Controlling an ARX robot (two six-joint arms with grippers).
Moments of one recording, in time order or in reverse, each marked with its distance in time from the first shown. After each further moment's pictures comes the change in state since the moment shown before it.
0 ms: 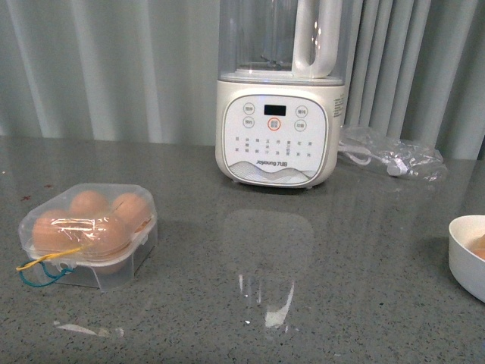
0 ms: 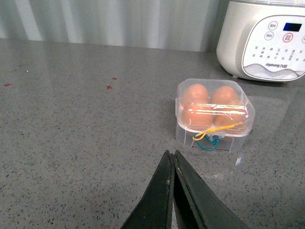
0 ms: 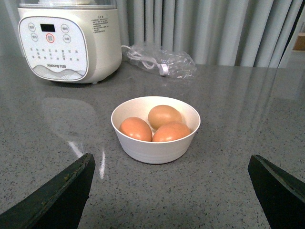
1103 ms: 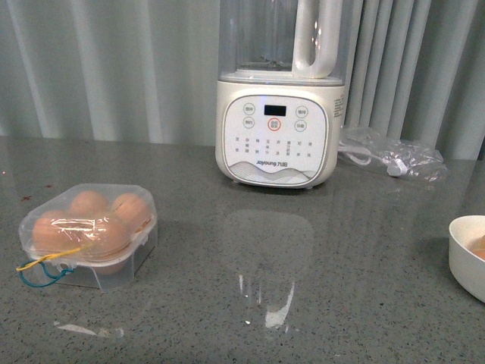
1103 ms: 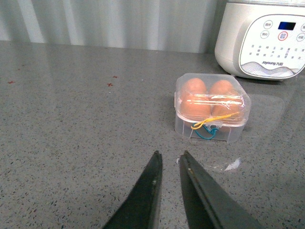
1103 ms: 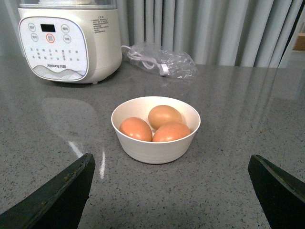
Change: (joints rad) left arm 0.000 -0.248 -0.051 -0.171 0.000 -0.003; right arm 0.000 0.000 0.000 0.000 0.000 0.000
